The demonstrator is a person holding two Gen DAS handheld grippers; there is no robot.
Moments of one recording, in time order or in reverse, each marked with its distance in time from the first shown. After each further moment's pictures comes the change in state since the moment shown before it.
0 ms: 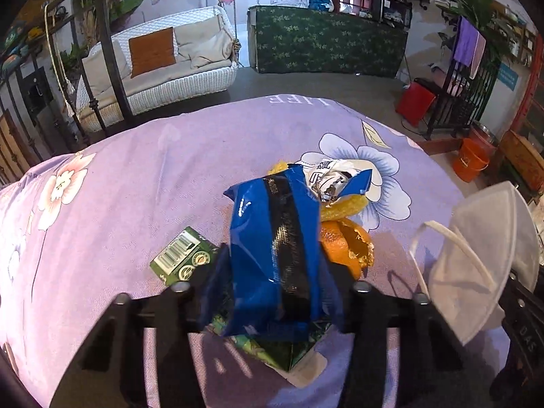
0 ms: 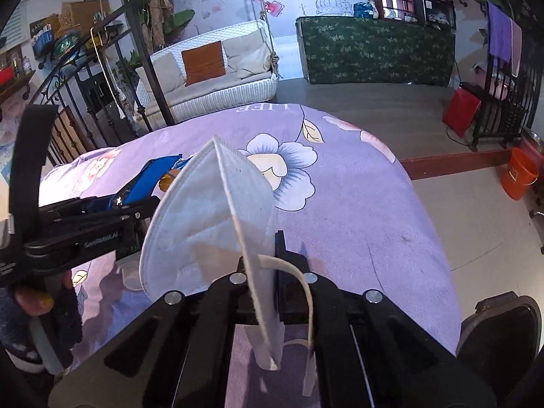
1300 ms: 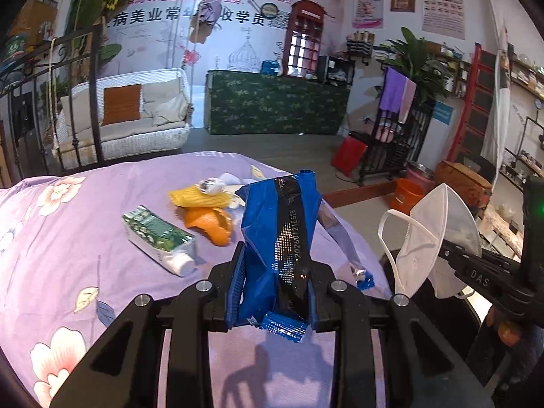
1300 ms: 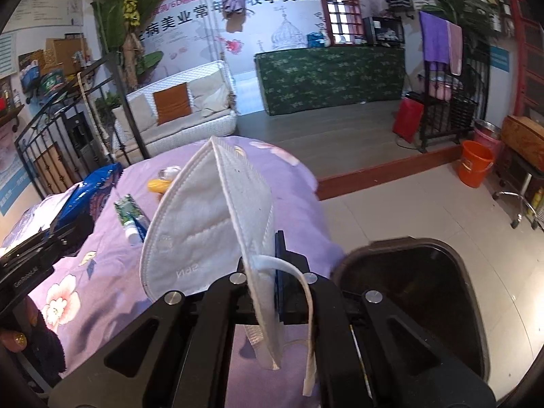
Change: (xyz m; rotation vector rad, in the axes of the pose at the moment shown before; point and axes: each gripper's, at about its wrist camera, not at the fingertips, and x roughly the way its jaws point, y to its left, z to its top) left arm -0.151 -0.075 -0.093 0.026 -0.286 -0.234; right arm -0.161 -0.085 -0.076 0.097 -0.152 -0.126
